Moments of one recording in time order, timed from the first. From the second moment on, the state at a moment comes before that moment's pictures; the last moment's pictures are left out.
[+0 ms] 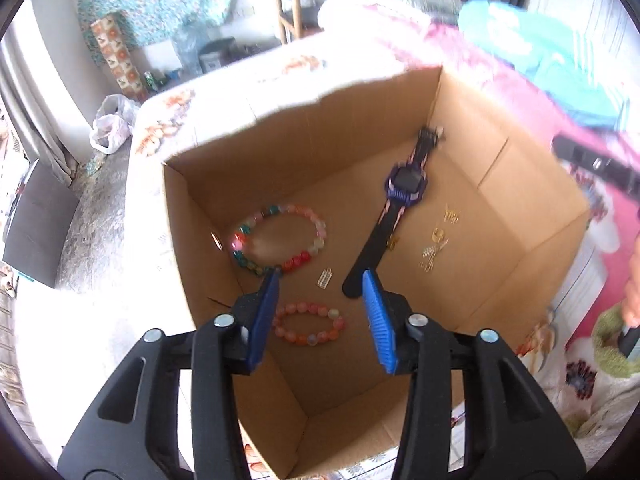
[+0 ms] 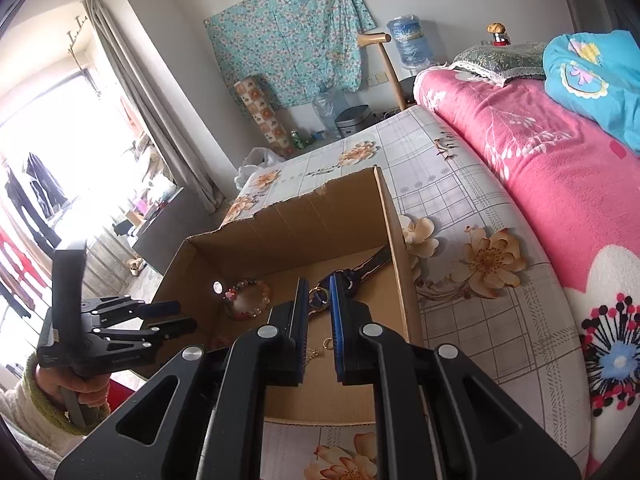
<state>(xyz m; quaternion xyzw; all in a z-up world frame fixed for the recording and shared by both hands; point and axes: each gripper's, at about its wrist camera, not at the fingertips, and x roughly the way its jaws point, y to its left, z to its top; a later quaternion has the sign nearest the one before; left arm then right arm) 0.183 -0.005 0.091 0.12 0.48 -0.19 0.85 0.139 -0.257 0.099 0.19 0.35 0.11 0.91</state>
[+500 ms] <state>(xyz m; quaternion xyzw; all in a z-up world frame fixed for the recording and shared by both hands) 0.140 0.034 0.104 0.02 0.39 -0.17 0.91 0.179 -0.249 0.105 0.14 0.43 0.13 0.88</state>
